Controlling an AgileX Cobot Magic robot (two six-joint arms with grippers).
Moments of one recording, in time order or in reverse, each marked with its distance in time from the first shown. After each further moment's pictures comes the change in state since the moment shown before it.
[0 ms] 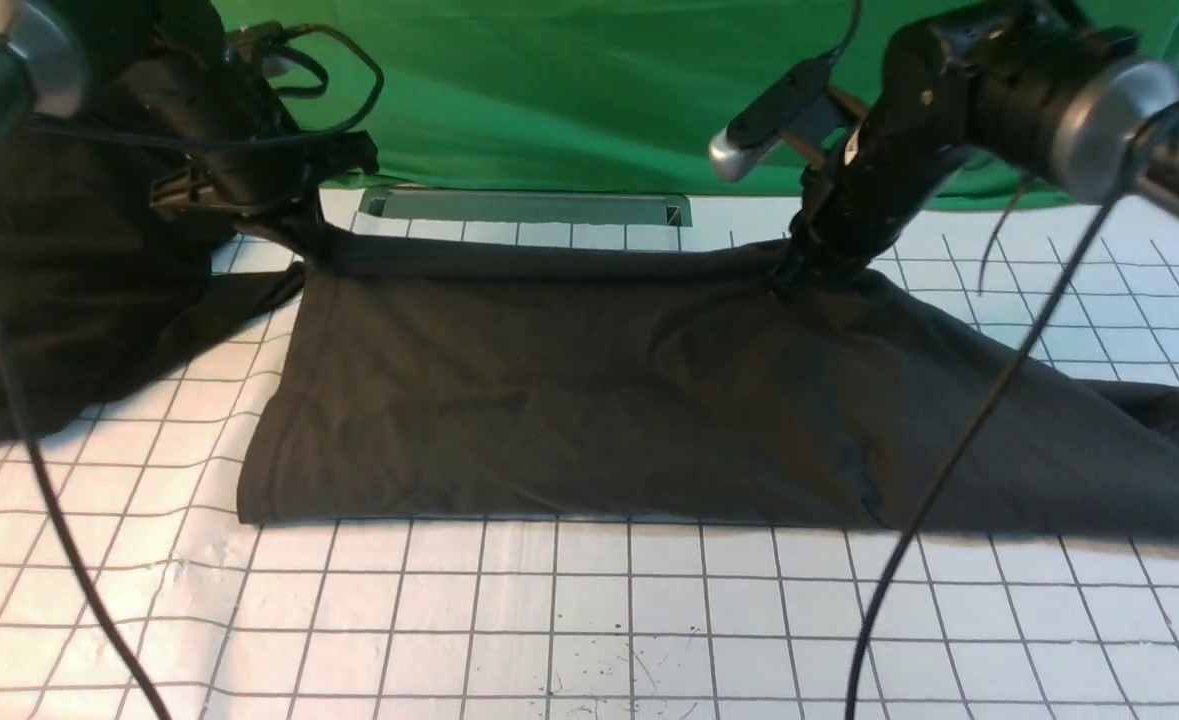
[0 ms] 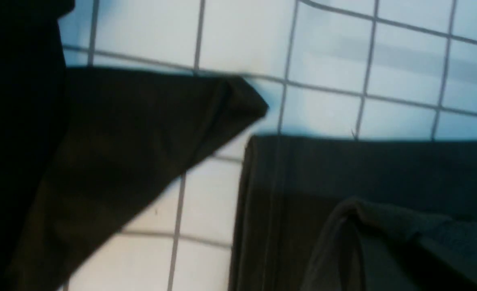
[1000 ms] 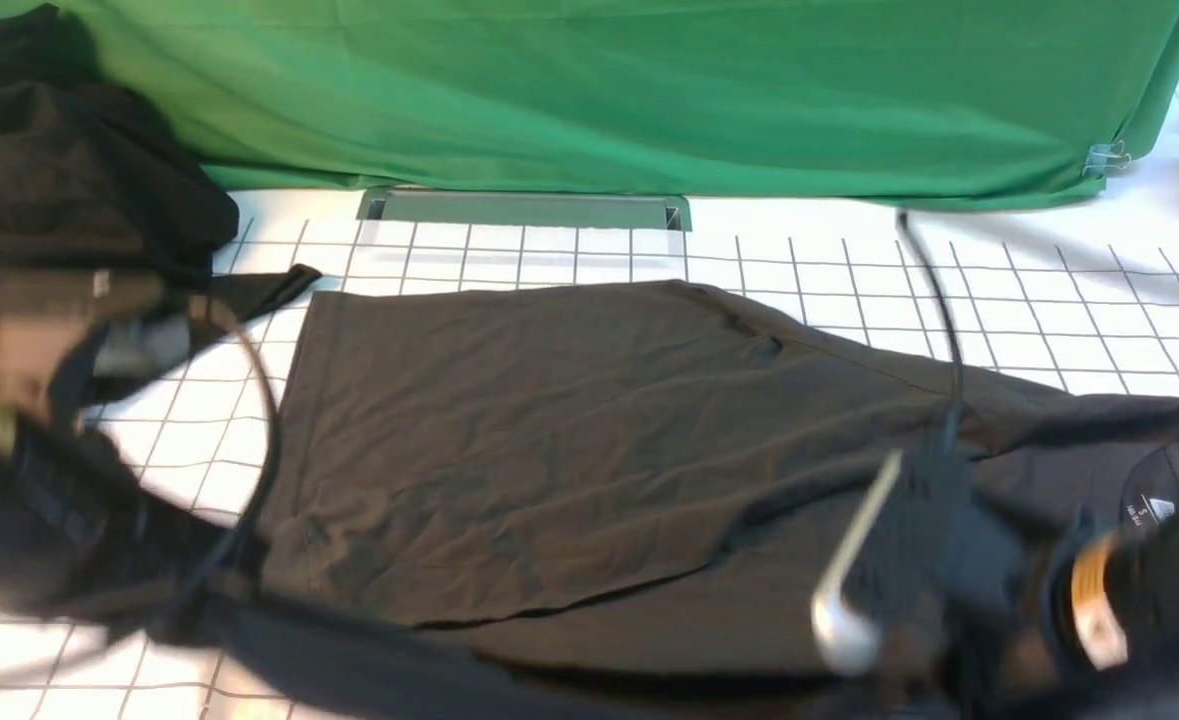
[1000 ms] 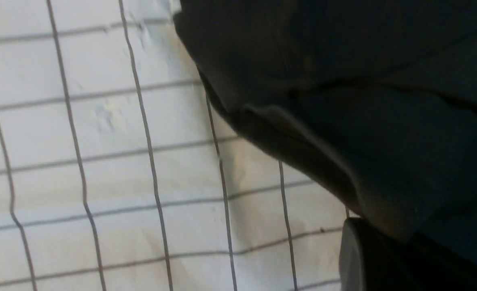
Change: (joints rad) right arm 0.403 -0.933 1.040 0.024 0.071 0.192; left arm -0.323 -1.138 1.128 0.136 0.052 -0.082
